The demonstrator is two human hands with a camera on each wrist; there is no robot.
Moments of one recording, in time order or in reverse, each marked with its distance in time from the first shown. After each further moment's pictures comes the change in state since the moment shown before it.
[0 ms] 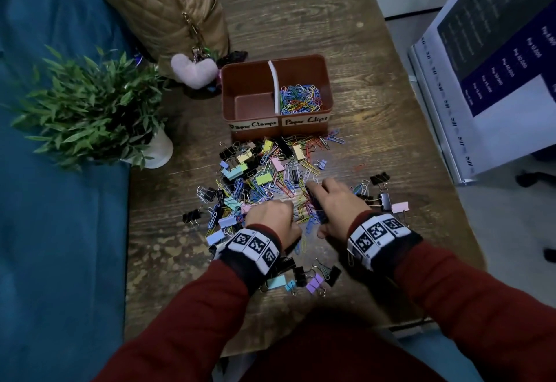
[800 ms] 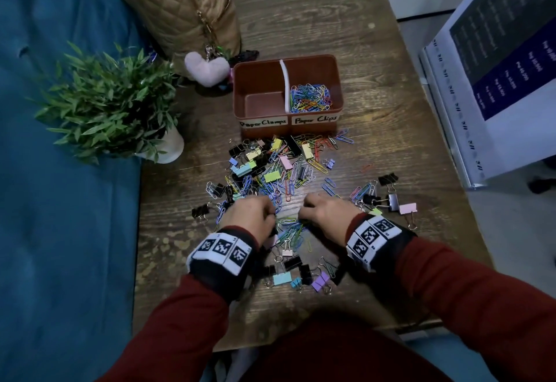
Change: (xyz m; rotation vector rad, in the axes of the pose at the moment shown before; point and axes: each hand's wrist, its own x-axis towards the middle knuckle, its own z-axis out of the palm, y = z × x) left_hand -0.028 -0.042 -0.012 -0.289 0.060 -0.221; right_hand -0.001 -0.018 0.003 -0.146 -0.009 -0.354
